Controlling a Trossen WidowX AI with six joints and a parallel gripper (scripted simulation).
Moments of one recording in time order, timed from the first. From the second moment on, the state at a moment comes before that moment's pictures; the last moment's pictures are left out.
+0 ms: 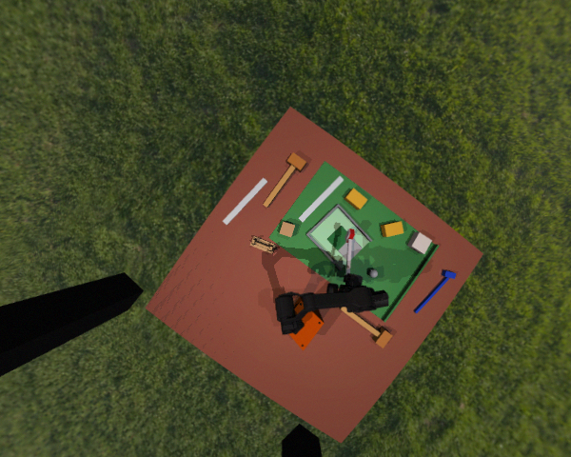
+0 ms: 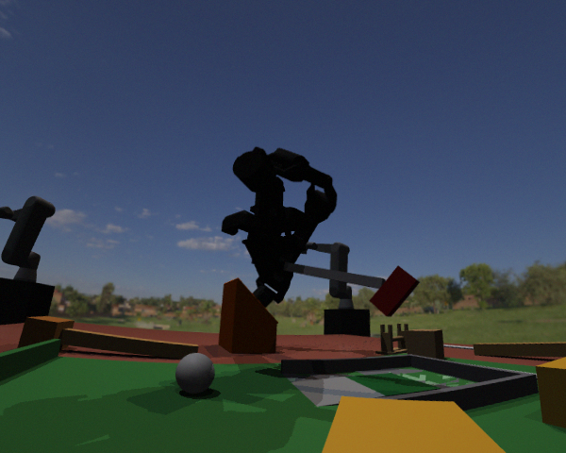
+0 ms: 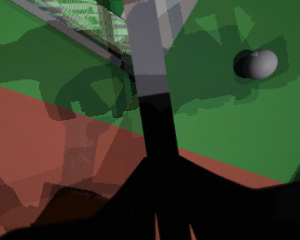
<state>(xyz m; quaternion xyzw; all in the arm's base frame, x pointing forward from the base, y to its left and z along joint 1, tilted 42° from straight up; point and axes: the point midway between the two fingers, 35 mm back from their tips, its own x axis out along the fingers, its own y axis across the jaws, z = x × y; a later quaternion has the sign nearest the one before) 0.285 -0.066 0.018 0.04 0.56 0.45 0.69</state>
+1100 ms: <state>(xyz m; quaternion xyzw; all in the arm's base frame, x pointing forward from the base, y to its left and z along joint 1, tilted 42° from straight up) 0.217 -0.165 -0.105 0.25 0.70 0.23 0.63</state>
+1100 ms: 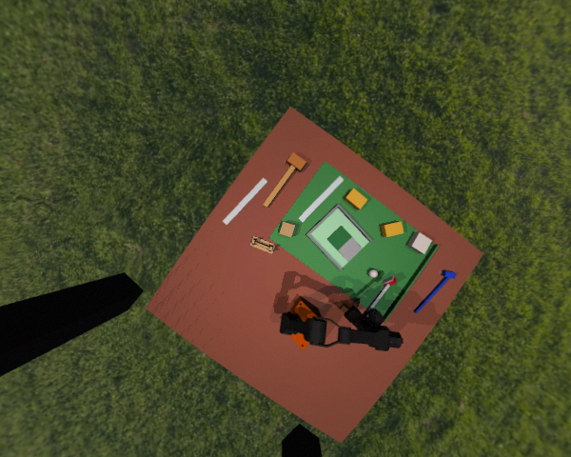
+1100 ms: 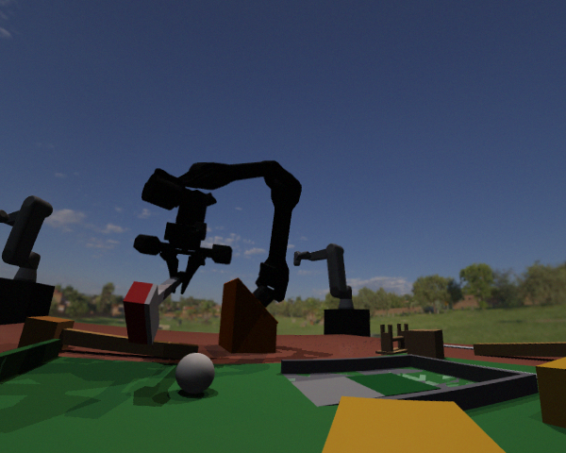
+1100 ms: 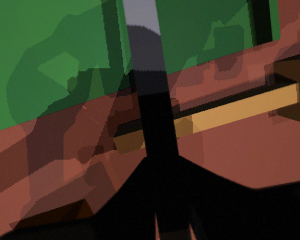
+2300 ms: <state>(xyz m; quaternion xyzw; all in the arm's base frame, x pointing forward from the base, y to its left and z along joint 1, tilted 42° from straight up) 0.212 -0.136 -0.138 0.26 0.70 0.23 0.63</state>
